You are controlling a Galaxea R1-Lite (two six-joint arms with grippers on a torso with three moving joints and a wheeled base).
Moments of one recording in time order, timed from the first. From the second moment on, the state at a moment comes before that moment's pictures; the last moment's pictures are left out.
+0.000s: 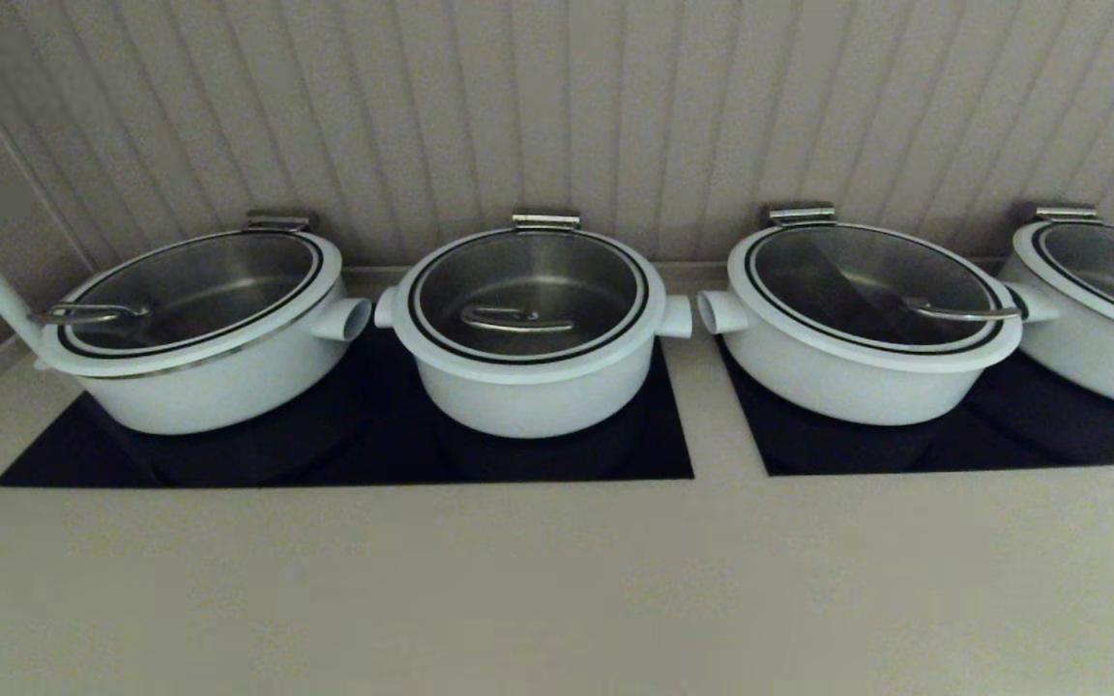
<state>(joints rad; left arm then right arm) 0.00 0.00 0.00 0.01 -0.03 0.05 0.00 0.00 0.00 0.00 0.01 -0.03</state>
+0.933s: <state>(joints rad) 0.00 0.00 0.00 0.01 -0.04 0.09 0.00 0.00 0.00 0.00 0.01 -0.03</state>
